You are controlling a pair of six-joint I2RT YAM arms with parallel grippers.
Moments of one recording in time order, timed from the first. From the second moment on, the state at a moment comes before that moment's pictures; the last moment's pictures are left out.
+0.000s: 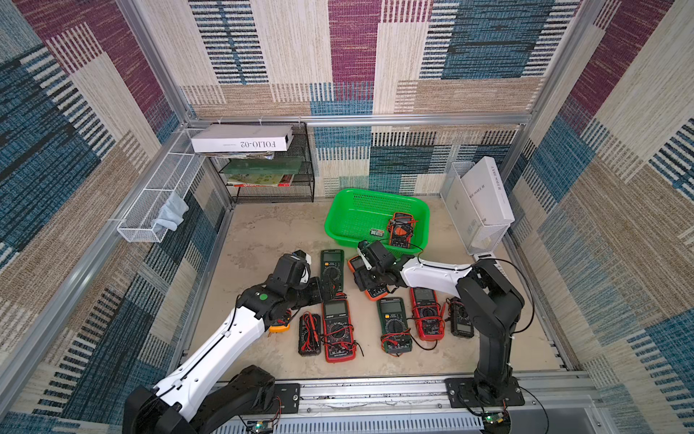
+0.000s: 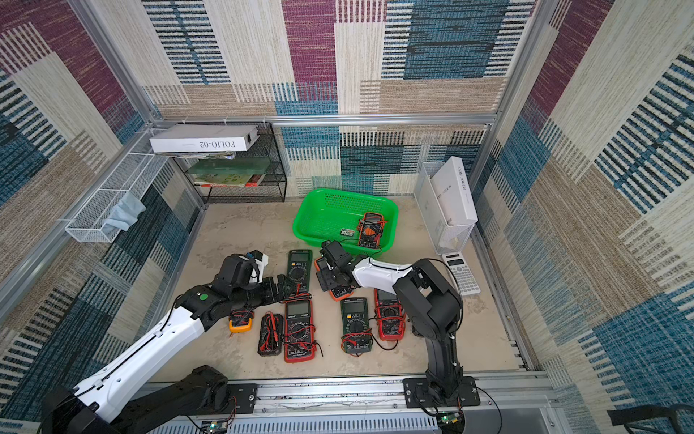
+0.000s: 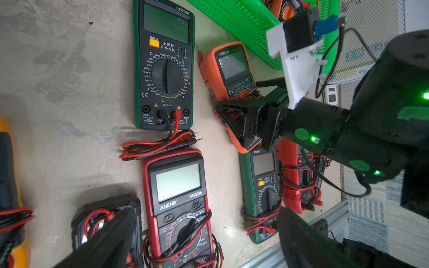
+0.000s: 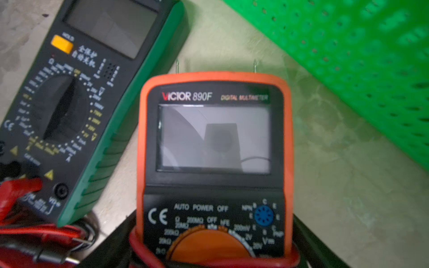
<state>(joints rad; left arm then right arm) -0.46 1.03 0.81 -0.62 0.22 -0.68 0.78 1.91 1.22 -0.29 0.09 0.25</state>
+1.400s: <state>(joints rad) -0.42 1.20 1.10 -0.57 0.22 -0.71 0.82 1.68 1.40 -0.47 0.24 0.60</state>
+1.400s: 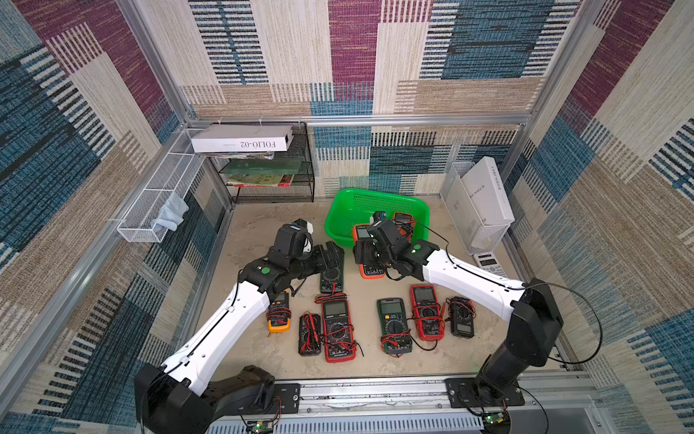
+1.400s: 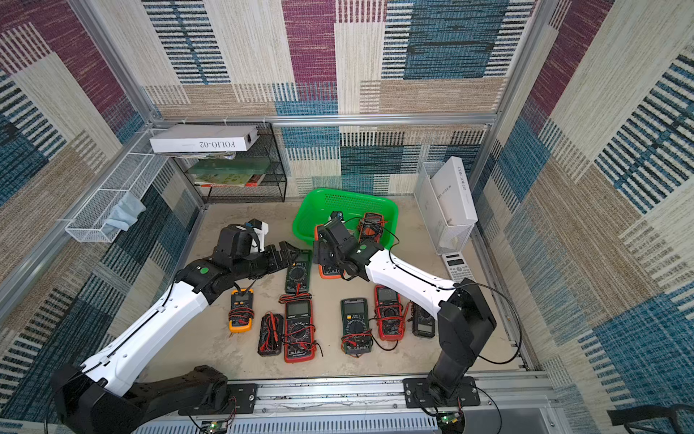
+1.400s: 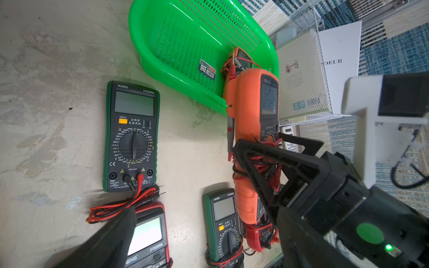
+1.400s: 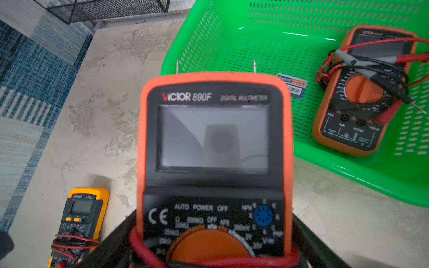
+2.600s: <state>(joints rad) -0.32 1.33 1.16 -0.56 0.37 -0.68 0.57 2.22 2.03 -0.64 0.33 0.67</state>
